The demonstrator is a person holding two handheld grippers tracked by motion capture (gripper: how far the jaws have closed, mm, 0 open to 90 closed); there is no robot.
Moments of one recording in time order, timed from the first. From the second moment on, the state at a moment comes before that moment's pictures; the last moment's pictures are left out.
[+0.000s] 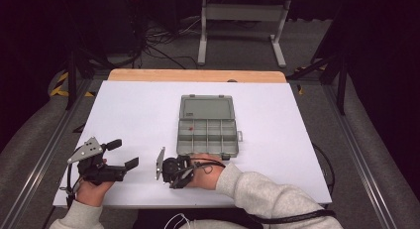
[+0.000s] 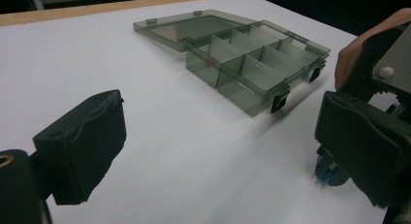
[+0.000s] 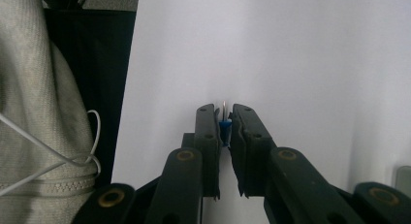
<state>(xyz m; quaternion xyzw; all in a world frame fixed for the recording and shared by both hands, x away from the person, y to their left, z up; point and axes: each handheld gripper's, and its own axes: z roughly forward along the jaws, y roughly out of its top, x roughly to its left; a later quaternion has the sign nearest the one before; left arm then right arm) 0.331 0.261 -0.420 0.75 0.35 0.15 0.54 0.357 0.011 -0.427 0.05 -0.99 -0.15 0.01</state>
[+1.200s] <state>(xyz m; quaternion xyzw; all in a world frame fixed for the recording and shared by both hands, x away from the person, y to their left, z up) 0.331 0.261 -0.421 0.75 0.35 0.15 0.54 0.423 -0.007 -0.371 -0.02 -0.98 -0.19 -0.03</state>
